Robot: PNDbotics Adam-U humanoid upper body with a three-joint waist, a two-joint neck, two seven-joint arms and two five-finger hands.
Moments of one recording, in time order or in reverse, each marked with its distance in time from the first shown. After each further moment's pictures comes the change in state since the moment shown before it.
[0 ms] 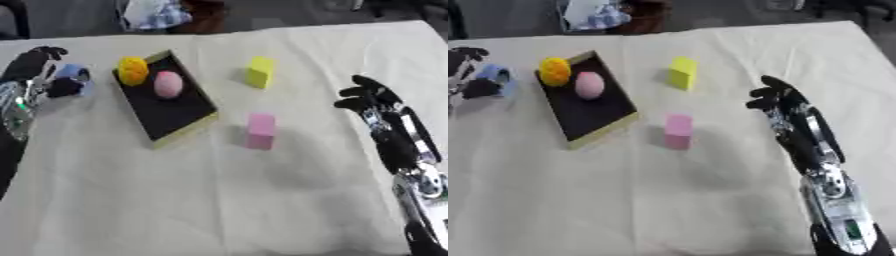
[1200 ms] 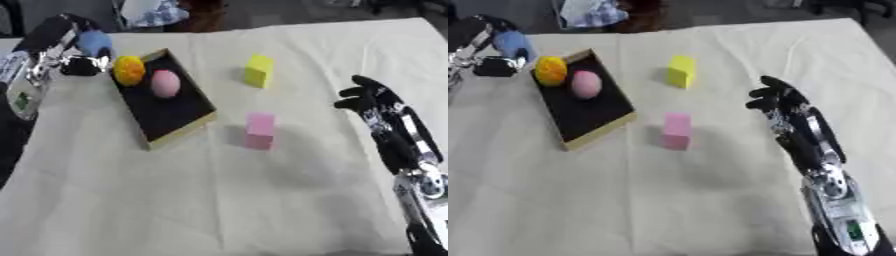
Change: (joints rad) left arm -0.028 0.020 -0.194 -0.304 0.198 -0.198 -0.138; right arm -0.003 -0.001 -0.001 0.000 0.000 -0.001 0.003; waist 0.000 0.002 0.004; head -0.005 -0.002
